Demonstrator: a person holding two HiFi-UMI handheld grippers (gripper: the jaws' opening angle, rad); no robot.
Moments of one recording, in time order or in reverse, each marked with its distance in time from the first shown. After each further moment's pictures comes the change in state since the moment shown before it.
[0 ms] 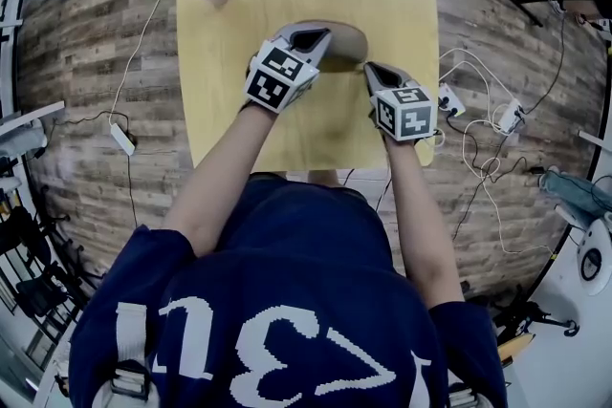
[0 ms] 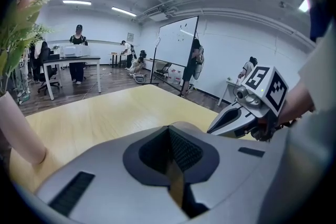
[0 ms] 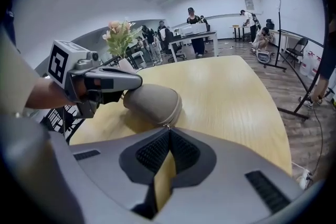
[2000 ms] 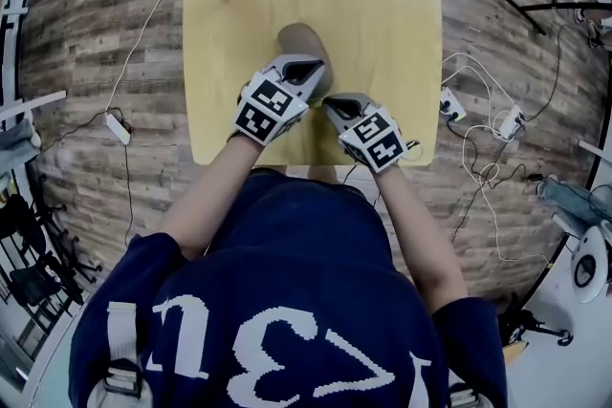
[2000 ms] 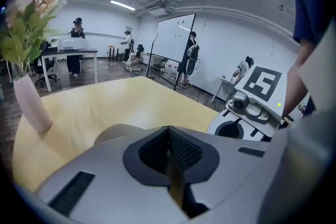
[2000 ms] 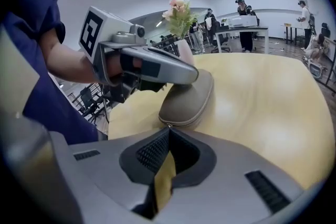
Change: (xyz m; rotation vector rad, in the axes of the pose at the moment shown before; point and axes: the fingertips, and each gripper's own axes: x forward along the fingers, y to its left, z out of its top) left arm -0.048 -0.047 -0.039 -0.035 0.054 -0.053; right arm -0.008 0.132 -0.051 -0.308 0.119 0.366
